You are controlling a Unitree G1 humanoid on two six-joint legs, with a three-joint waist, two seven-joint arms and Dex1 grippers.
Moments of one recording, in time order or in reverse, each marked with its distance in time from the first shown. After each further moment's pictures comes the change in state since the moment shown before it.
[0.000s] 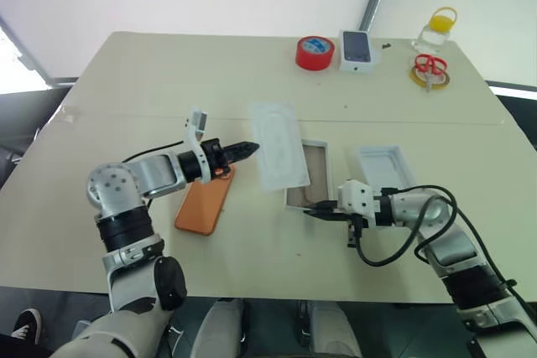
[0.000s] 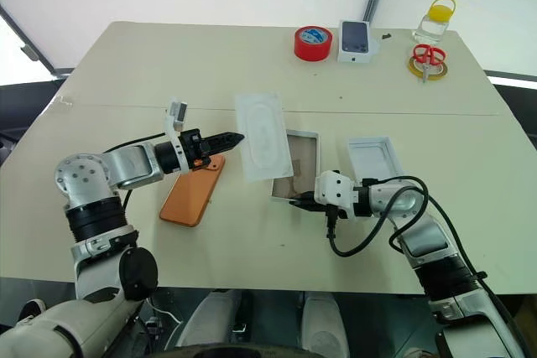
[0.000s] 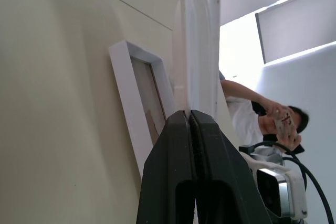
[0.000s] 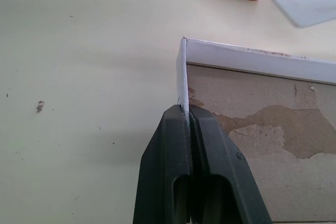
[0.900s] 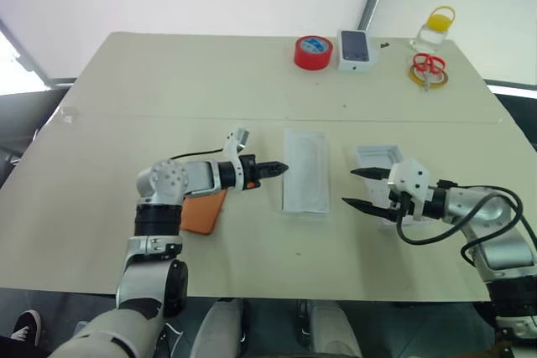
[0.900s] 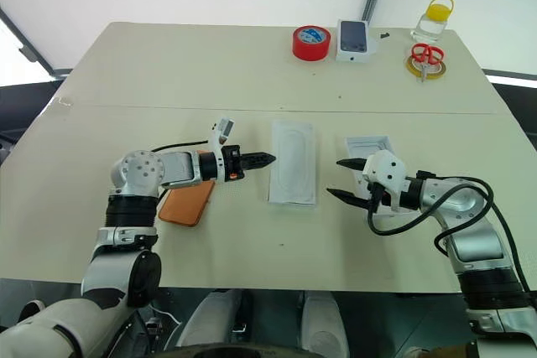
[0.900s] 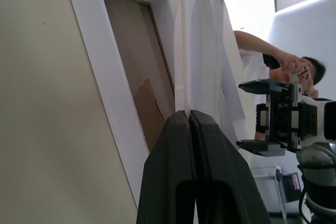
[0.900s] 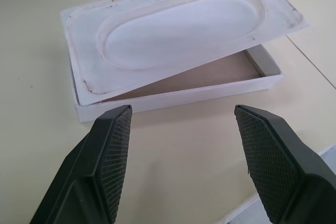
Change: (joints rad) left arm -0.018 0.011 -0.349 0.213 0.160 -0.222 -0.208; right arm 0.106 -0.124 -0.254 -0.015 0.098 0.033 -0.086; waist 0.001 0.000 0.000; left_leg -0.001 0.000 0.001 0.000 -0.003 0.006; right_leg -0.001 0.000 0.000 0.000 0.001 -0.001
